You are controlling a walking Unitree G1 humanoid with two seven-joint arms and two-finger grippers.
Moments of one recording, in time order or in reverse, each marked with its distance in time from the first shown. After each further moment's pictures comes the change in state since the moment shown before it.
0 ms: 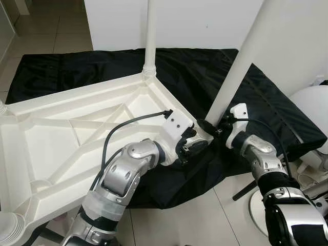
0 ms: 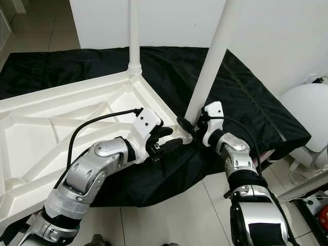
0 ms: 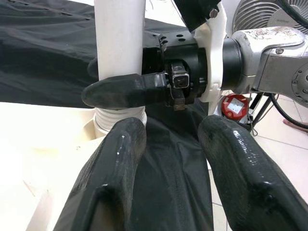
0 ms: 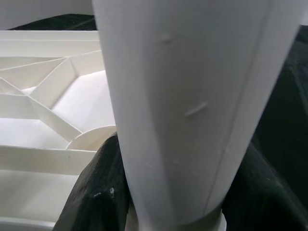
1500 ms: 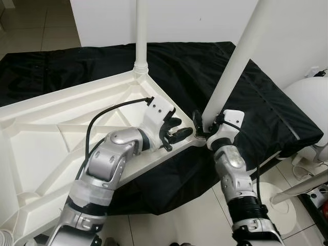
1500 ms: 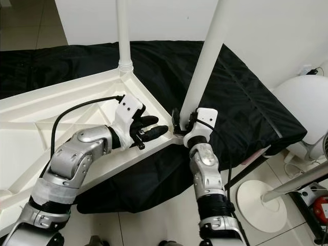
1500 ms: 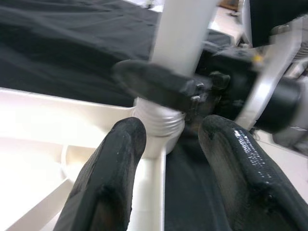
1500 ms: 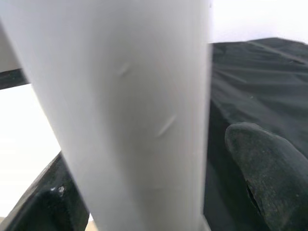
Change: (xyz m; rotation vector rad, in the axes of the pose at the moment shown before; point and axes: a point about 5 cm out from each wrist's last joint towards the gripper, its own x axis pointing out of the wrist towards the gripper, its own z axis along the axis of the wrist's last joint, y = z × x) left arm -0.015 0.028 0.005 -0.048 0.009 0.079; right arm 0.005 0.047 0.007 0.109 -0.190 -0.464
